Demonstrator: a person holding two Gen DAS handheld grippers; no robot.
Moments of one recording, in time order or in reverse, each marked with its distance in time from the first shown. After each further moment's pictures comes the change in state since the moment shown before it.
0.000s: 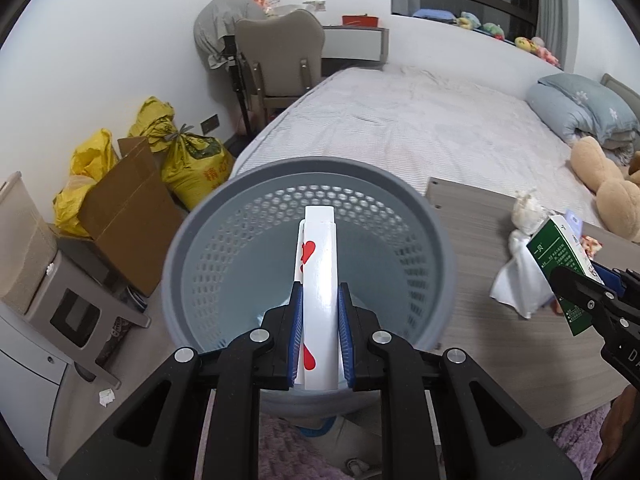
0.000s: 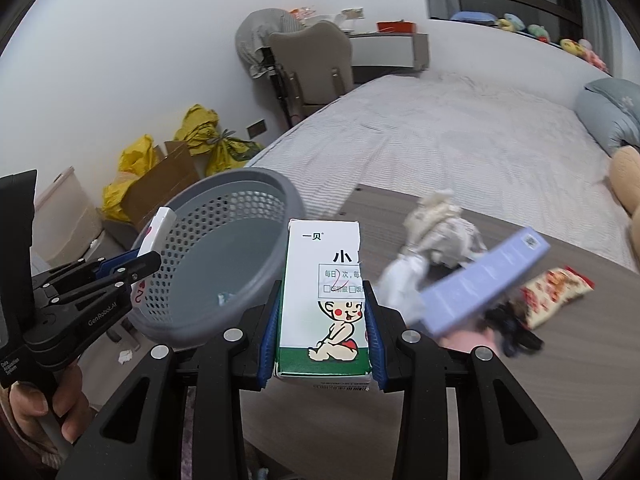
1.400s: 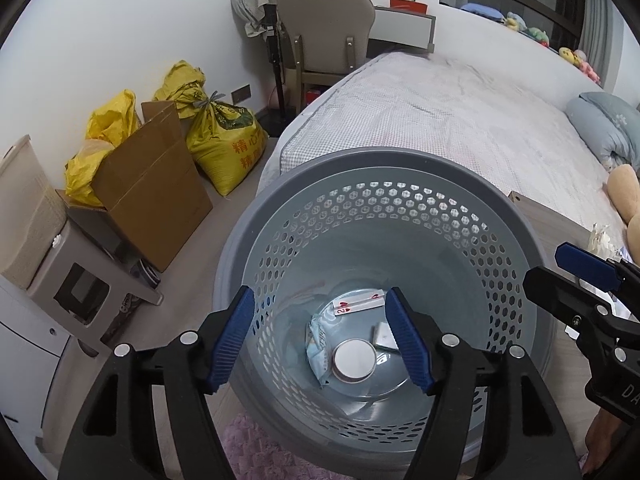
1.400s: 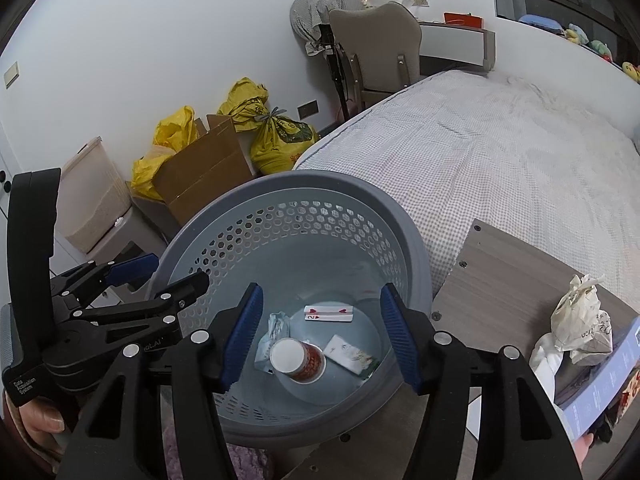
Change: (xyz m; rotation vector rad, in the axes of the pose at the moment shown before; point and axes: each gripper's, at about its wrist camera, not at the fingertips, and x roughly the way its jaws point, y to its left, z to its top) left arm 0.049 0.069 0.018 -0.101 0.081 0.053; right arm 0.081 0.069 0.050 -0.110 0.062 0.122
